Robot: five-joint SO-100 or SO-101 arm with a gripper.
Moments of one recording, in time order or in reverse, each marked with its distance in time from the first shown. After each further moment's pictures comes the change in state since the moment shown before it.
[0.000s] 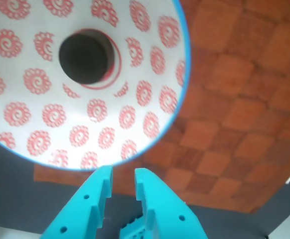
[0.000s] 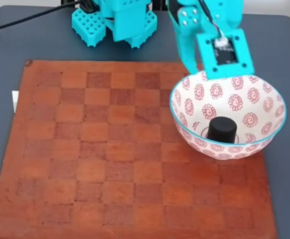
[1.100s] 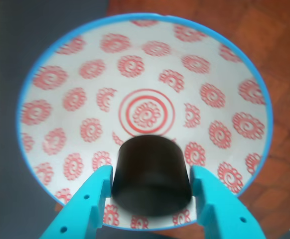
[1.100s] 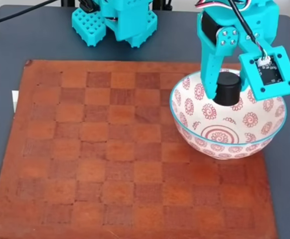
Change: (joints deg) arm -9.2 -24.2 -22.7 -2.5 0.4
